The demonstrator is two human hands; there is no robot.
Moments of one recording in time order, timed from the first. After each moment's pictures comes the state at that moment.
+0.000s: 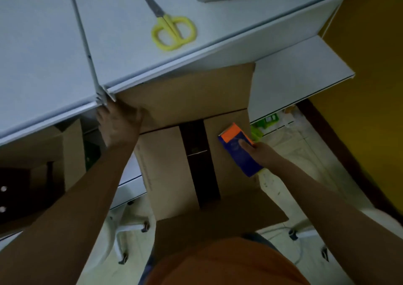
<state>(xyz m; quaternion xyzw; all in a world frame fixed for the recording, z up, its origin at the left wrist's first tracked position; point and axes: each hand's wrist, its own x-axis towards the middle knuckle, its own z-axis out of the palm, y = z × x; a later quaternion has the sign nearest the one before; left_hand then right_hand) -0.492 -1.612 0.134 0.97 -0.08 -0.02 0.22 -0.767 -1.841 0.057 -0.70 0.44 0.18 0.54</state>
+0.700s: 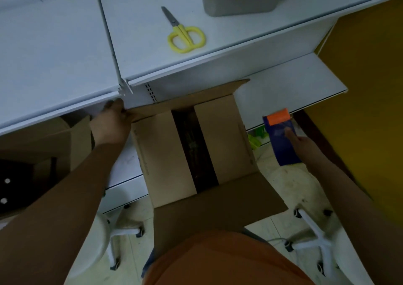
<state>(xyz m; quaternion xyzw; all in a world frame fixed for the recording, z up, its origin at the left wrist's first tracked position) -0.478 -1.564 0.150 0.95 -0.27 0.05 0.14 -0.827 -1.898 0.098 -0.70 0.55 0.01 0.46</state>
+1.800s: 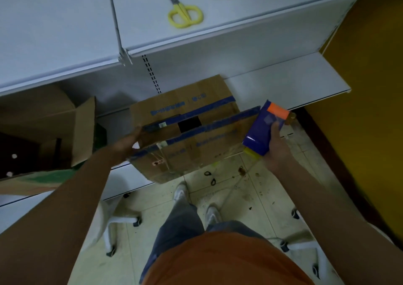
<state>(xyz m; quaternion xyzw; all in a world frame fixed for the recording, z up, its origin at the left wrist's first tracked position) -0.535 -1.516 0.088 0.80 0.02 -0.46 0.38 -0.808 -1.834 0.076 -0.36 0.46 -0.18 0.79</state>
